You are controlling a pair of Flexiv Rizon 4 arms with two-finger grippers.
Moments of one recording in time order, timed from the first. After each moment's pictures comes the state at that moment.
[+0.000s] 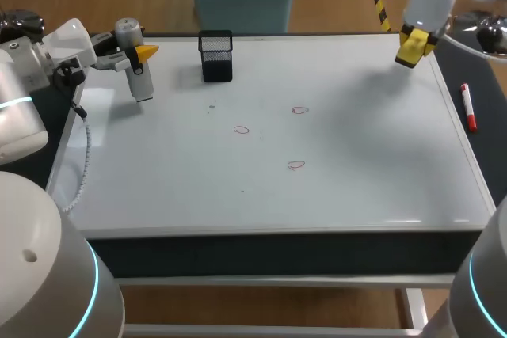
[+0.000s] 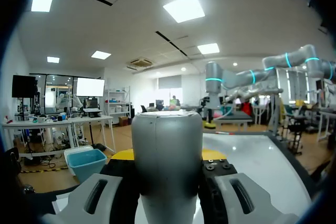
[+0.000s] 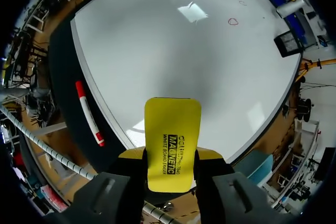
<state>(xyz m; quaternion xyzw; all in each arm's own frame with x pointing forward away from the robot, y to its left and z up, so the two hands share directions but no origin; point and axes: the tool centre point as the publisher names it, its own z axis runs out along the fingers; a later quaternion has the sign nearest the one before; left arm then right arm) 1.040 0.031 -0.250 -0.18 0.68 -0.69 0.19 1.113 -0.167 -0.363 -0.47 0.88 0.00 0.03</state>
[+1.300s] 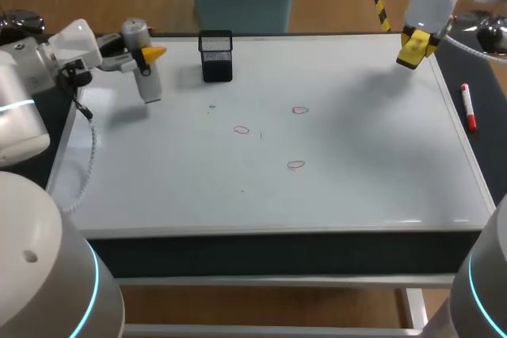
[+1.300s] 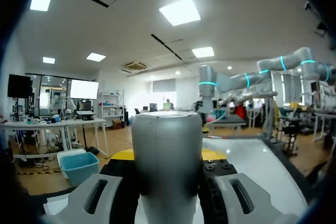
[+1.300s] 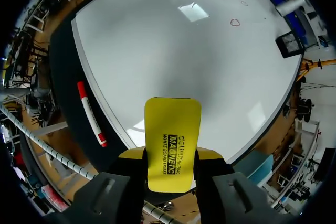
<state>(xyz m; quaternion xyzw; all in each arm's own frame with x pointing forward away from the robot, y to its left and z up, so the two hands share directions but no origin) 1.020 0.002 -0.239 -0.15 0.67 -0.71 0.17 1.110 -0.167 -0.361 -0.47 0.88 0.00 0.03</state>
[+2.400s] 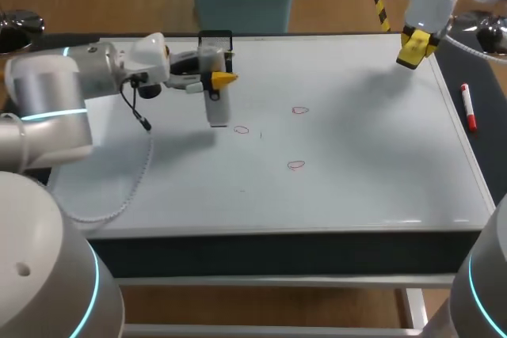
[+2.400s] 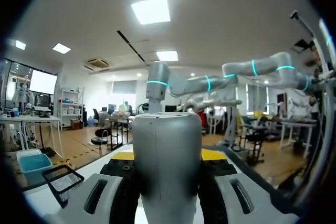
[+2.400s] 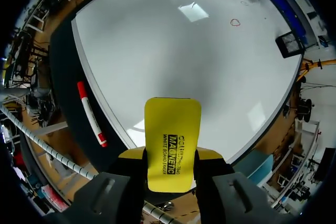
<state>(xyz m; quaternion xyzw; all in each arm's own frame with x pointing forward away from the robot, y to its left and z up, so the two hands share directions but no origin) 0.941 -0.150 -0.240 -0.06 0.67 -0.74 0.03 1.110 -0.167 -0.361 -0.47 0.88 0.00 0.03</state>
